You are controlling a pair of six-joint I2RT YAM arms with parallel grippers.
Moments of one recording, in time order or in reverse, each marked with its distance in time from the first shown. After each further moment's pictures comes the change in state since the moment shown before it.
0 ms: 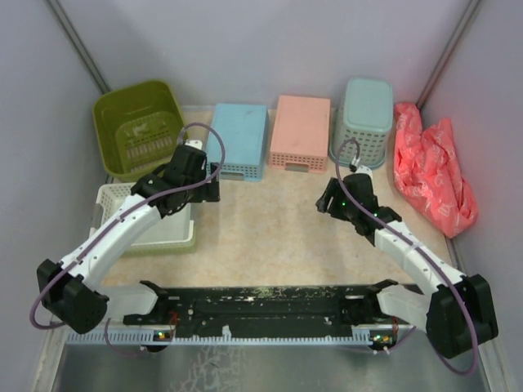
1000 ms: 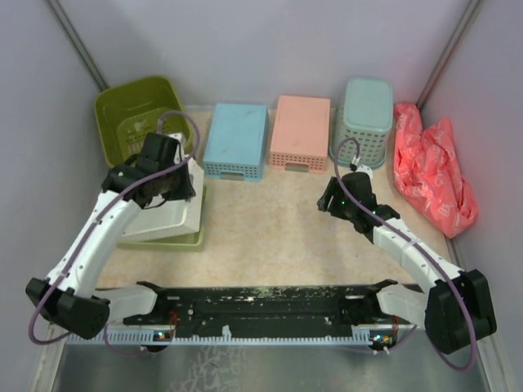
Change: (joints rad) left arm 0.156 -0.033 0.094 -0.247 0.215 0.002; right arm 0.000 0.017 0.014 -0.014 0.039 0.008
